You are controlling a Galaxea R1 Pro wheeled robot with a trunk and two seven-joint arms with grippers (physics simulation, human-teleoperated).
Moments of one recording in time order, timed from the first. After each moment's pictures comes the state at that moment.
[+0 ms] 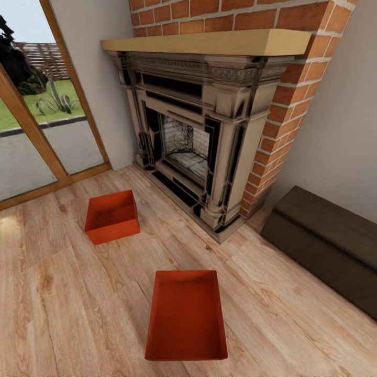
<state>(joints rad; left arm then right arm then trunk) 0.00 0.02 0.01 -0.11 0.08 -0.11 -0.01 -0.12 -0.04 0.55 0.03 -0.30 -0.17 0.10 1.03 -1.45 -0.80</state>
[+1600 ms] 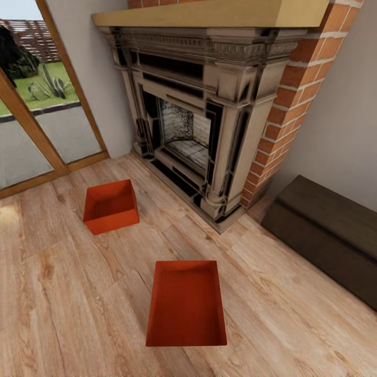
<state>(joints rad) 0.00 0.02 0.01 -0.11 0.08 -0.11 -0.01 -0.12 -0.04 0.55 0.03 -0.30 -0.17 0.10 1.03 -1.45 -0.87</state>
